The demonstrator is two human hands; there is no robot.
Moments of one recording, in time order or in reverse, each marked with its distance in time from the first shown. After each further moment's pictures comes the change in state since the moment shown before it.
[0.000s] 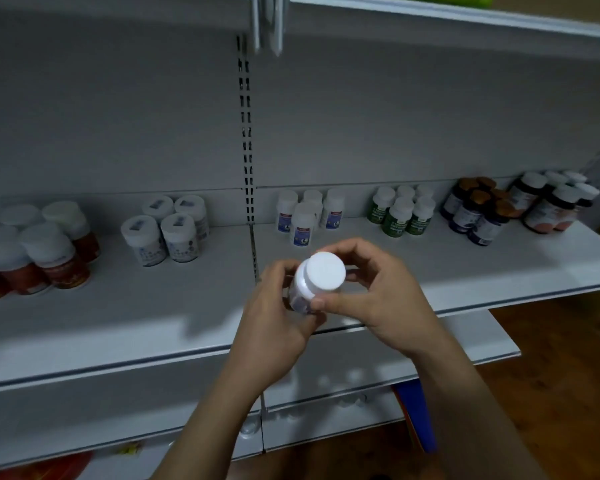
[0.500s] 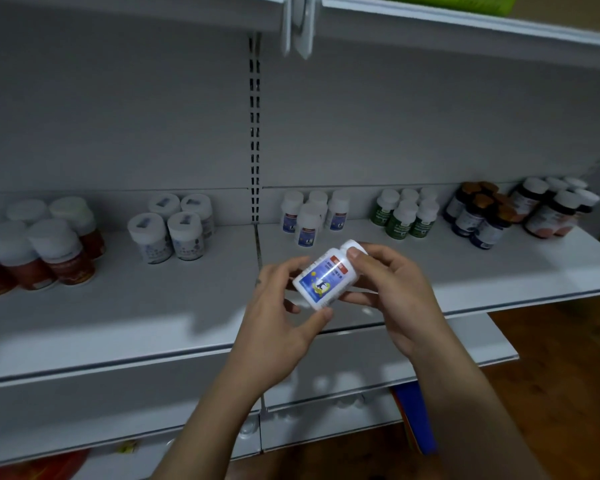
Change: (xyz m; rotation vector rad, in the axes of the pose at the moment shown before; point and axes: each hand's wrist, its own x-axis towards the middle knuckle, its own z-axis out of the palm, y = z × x) left_hand -0.004 -0.005 -0.008 -0.035 0.009 0.120; right_hand 0.008 0.007 0.009 0.388 0.277 0.281
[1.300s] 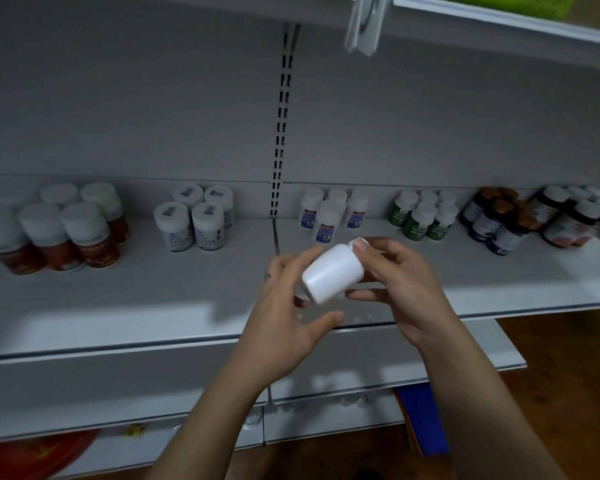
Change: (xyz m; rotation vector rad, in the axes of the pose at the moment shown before) left_hand -0.008 -0.004 -0.023 0.019 -0.039 0.037; right_hand 0.003 -0.001 0.016 -0.076 -0.050 0.031
